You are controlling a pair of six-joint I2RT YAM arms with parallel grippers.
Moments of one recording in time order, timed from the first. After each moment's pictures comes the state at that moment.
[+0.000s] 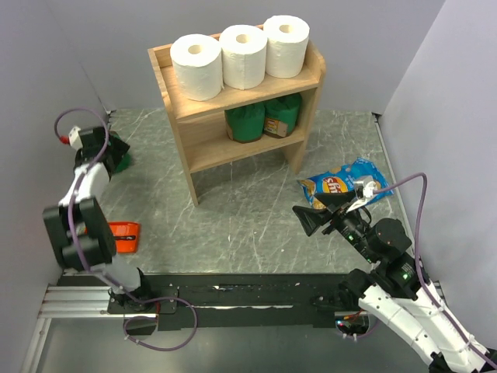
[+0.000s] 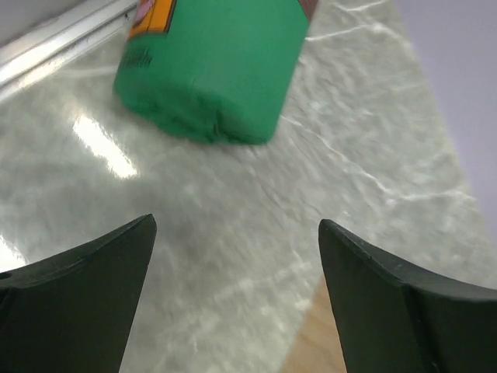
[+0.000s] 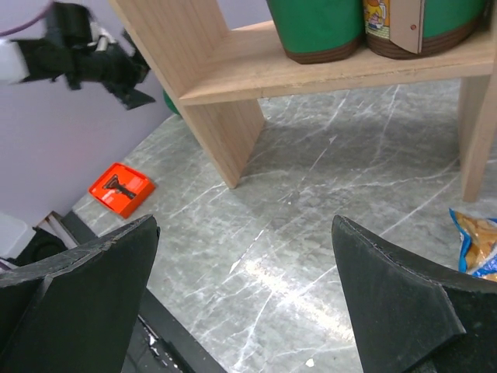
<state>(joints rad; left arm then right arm) 0.30 1.52 1.06 -0.15 -0.13 -0.74 0.67 0.34 0.63 -0.26 0.00 0.36</state>
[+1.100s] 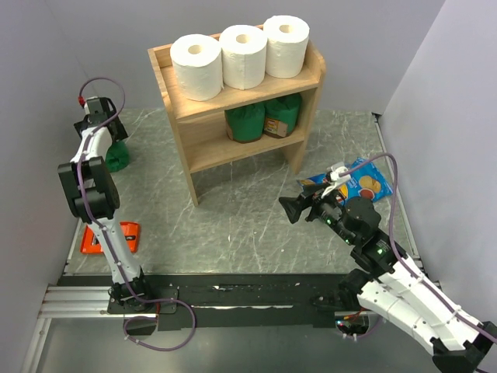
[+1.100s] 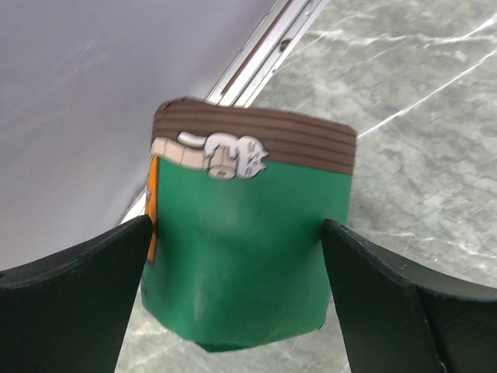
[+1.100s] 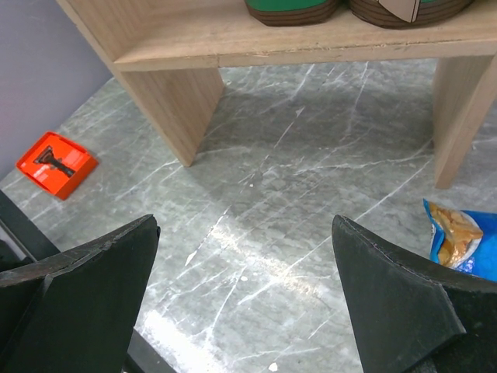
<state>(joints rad) 0.27 2.12 1.76 -0.39 -0.36 -0.20 0.67 0.59 0.63 -0.15 0.04 0.27</state>
